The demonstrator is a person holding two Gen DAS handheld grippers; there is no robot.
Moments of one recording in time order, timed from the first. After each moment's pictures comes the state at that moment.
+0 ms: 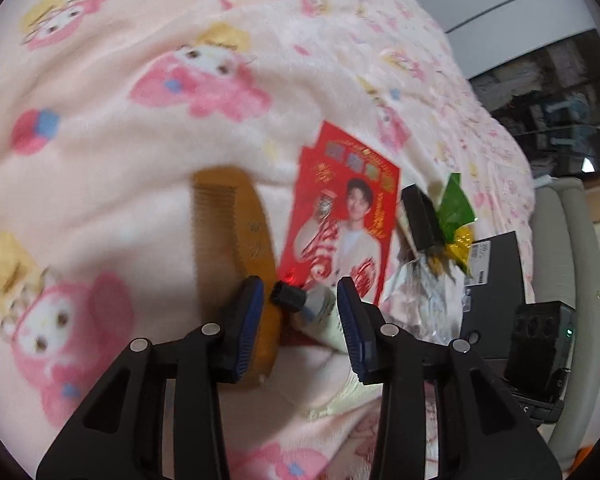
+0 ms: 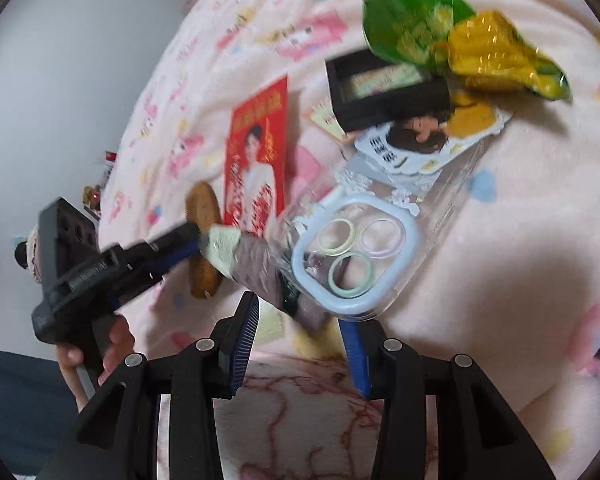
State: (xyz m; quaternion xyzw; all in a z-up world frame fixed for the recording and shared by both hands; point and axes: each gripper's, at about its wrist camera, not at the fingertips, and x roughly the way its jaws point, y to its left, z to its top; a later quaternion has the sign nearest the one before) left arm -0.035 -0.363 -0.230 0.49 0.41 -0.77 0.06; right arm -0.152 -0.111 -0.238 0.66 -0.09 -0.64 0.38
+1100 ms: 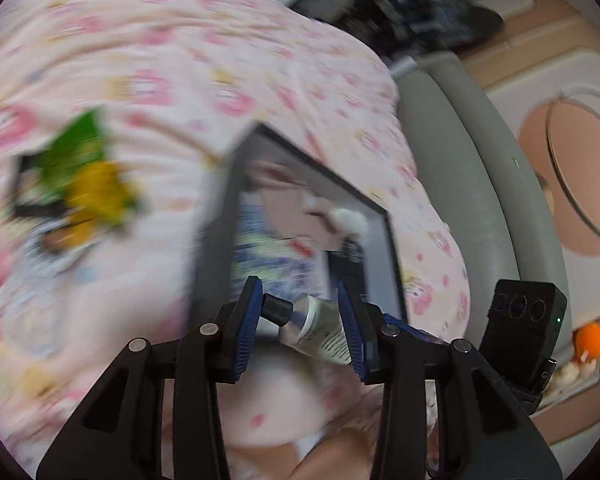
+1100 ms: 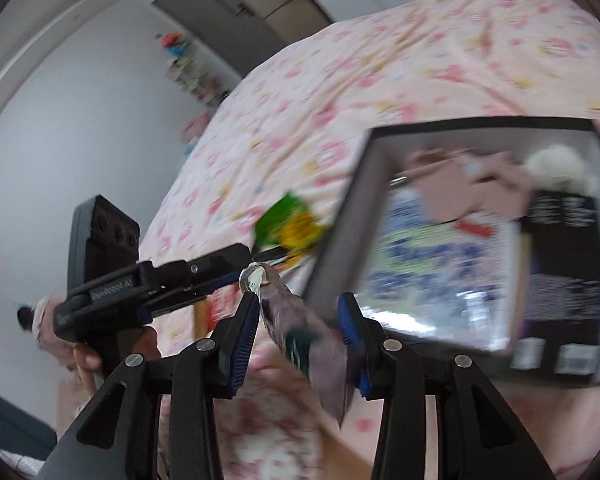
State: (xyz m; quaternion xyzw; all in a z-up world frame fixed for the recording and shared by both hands) left arm -0.176 -0.075 -0.109 0.49 0.32 -0.79 -0.21; right arm -0.156 0.156 -0.089 0.50 -0.18 -0.79 0.31
